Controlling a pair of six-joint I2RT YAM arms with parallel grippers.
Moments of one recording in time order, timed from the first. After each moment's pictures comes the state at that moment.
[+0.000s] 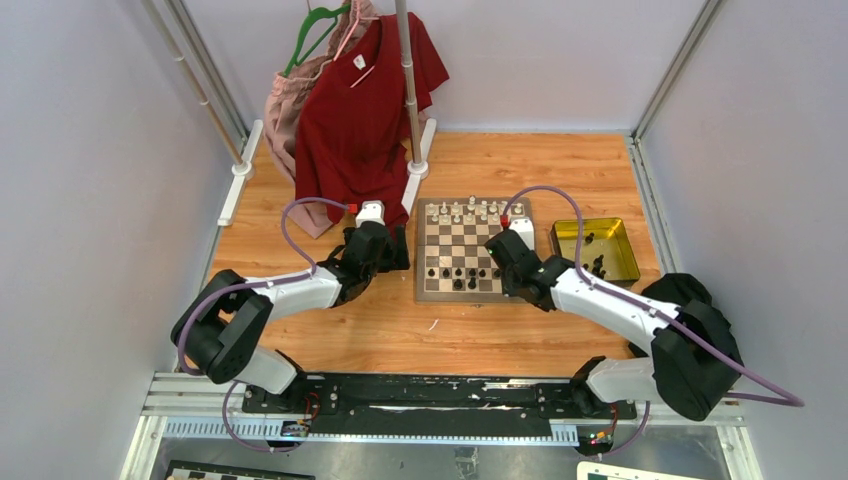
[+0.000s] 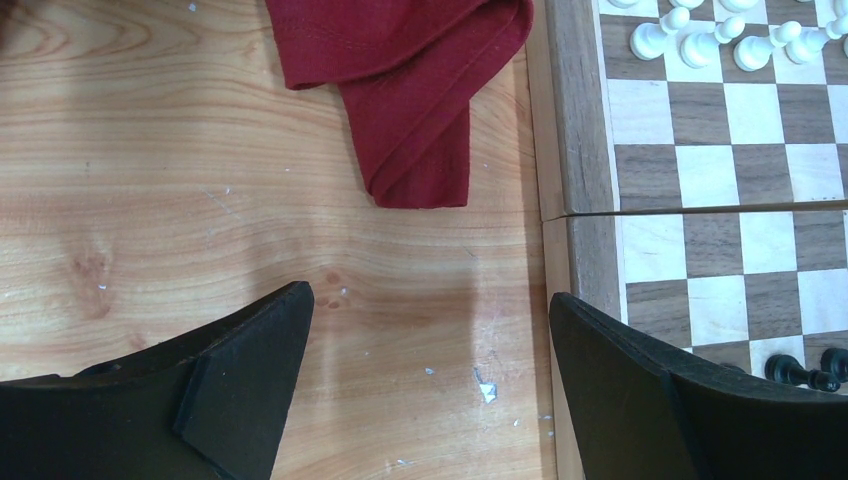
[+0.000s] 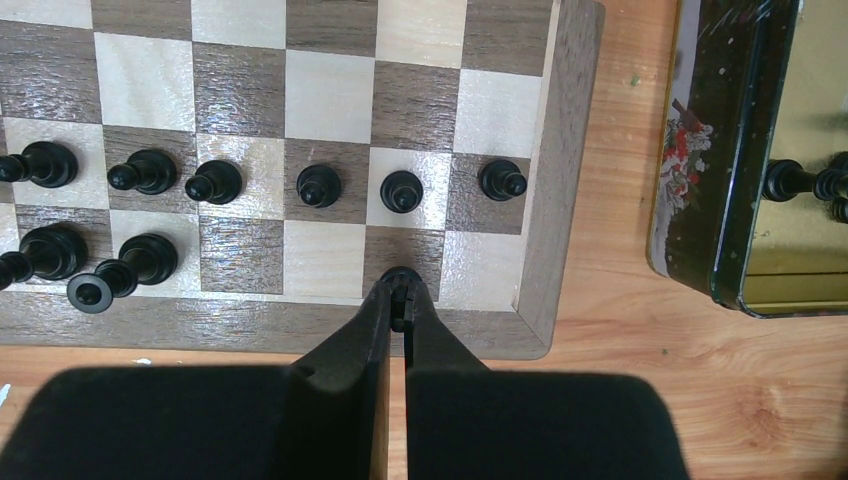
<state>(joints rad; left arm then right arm) -0.63 1.46 0.61 0.23 -0.34 -0.50 0.71 1.27 0.73 -0.48 0.45 0.46</state>
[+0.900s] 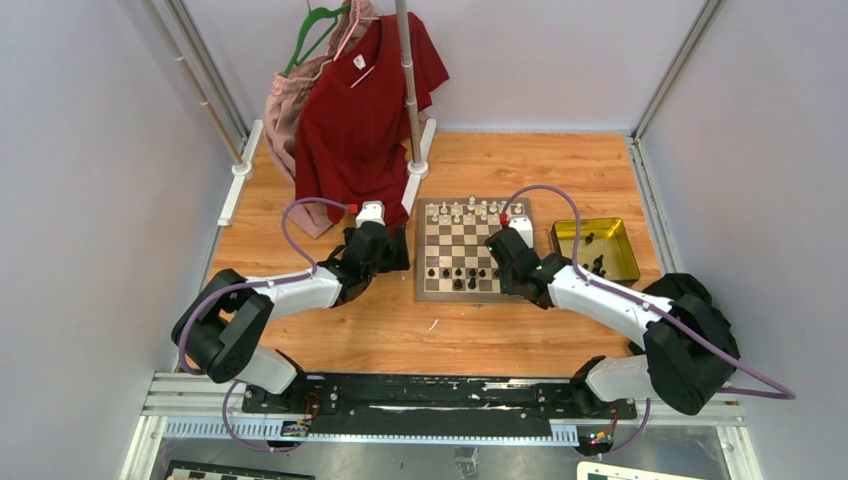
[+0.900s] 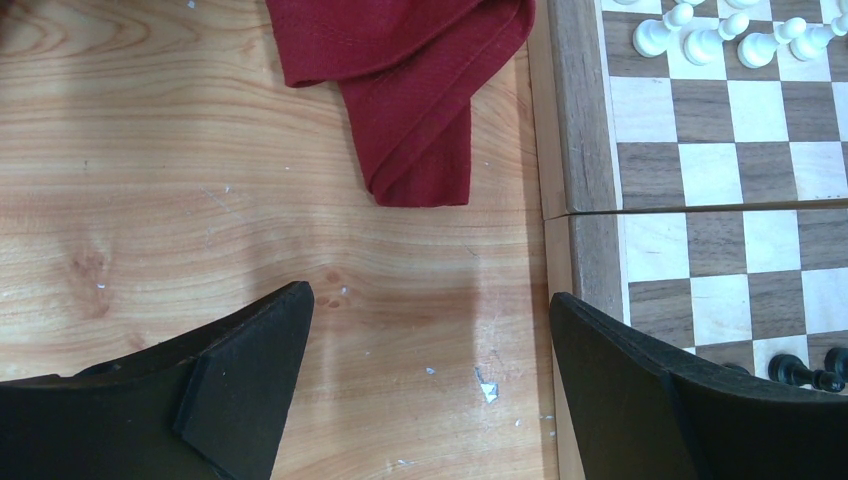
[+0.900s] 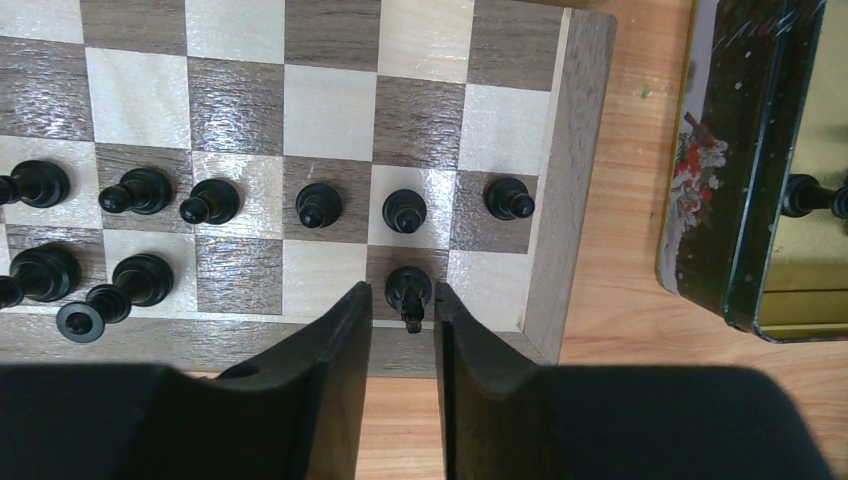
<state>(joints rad) -0.63 1.46 0.61 0.23 -0.34 -0.50 0.68 1.31 0.73 -0.44 0.43 0.45</state>
